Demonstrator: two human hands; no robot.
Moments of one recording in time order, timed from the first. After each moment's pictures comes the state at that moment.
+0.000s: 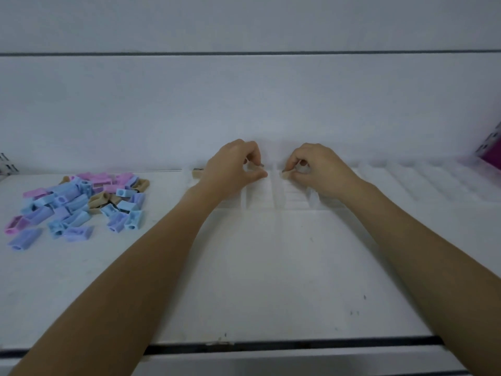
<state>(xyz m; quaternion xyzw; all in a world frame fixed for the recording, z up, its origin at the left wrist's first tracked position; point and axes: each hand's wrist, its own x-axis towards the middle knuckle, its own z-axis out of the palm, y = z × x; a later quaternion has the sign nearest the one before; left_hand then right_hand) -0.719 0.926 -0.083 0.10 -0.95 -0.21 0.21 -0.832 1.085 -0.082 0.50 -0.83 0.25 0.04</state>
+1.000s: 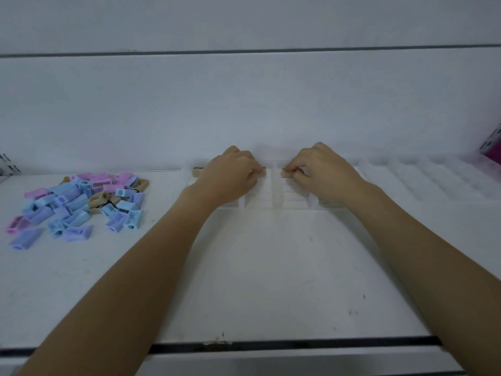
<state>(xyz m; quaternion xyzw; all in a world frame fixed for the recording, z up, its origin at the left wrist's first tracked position) -0.709 0.937 -0.075 0.08 -0.99 -0.06 0.10 -0.824 1.092 -0.082 0.50 -0.85 0.18 0.07</state>
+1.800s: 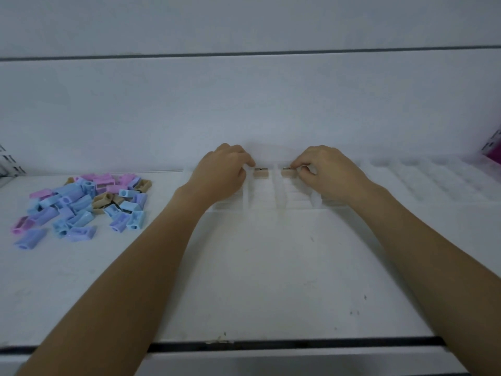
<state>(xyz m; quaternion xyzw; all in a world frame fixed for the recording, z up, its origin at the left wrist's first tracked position) -0.705 0.924 -0.076 0.11 -0.98 -0.07 0.14 -0.825 1.096 -0.079 0.49 -0.84 0.20 0.07</state>
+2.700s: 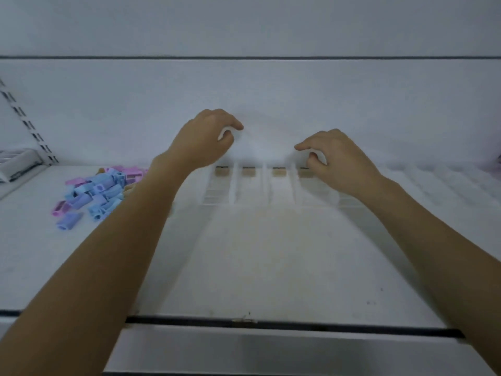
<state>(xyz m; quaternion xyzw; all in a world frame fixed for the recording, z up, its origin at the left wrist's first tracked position) -0.672 0.881 -0.033 0.12 -0.96 -0.10 0.24 -0.800 1.088 -0.058 0.51 -0.82 0.24 0.13</state>
